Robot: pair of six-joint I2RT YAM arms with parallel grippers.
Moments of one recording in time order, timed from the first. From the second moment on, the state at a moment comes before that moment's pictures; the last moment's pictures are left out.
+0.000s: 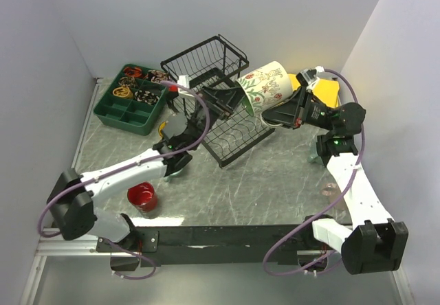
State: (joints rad) left arm -0.90 1.42 1.07 0.79 -0.21 -1.10; right arm 0.07 1.08 0.91 0.67 -1.20 1.57
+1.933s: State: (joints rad) left arm -0.90 0.15 0.57 -0.57 -0.57 -1.03; right arm 0.38 1.80 1.30 -0.13 -0.15 0.18
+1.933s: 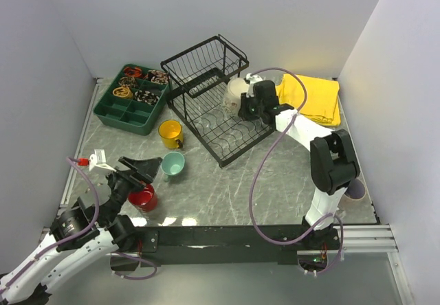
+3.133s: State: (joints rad) left arm -0.90 0.15 0.59 -0.59 -0.60 -1.04; right arm 0.45 2.03 1.46 0.01 0.10 -0.04
